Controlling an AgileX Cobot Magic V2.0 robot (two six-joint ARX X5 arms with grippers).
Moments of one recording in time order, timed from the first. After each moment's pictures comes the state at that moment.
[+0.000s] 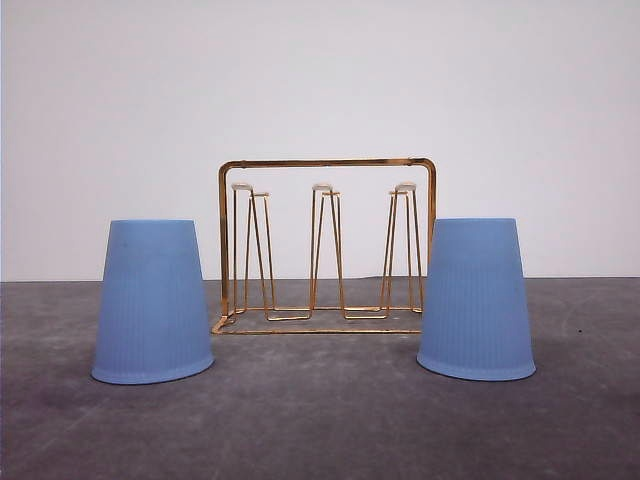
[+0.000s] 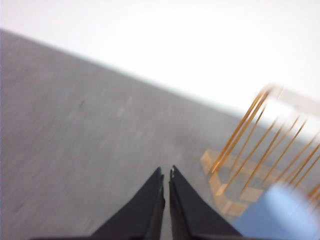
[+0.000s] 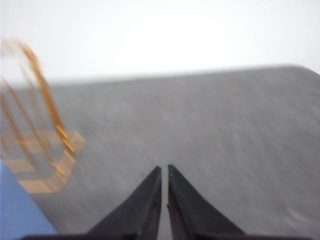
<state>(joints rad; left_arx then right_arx) -0.01 0.01 0.03 -0.01 0.11 -0.40 0.05 0.00 0.02 -0.04 -0.01 0.17</state>
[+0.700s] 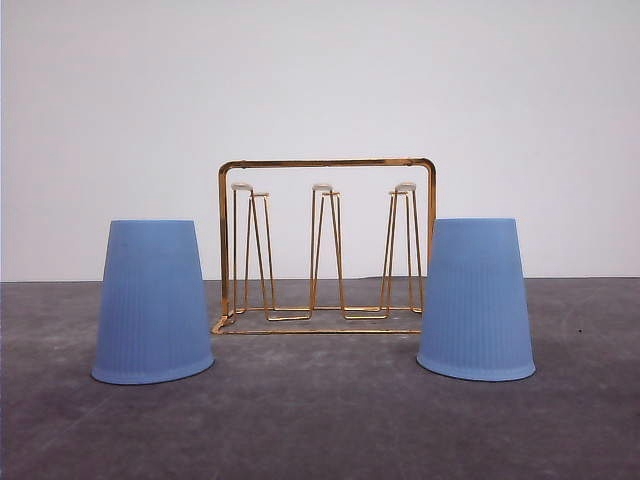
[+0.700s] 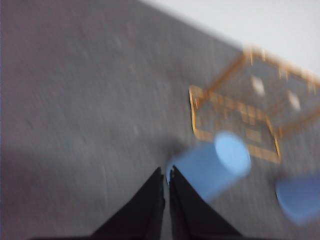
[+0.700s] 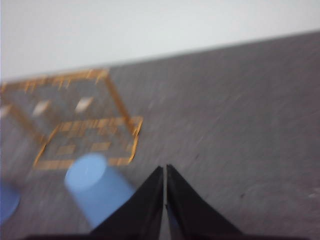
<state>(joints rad) -0.01 0.34 0.67 -0.81 0.23 -0.38 0.05 0.26 0.62 -0.66 -0.19 0.23</state>
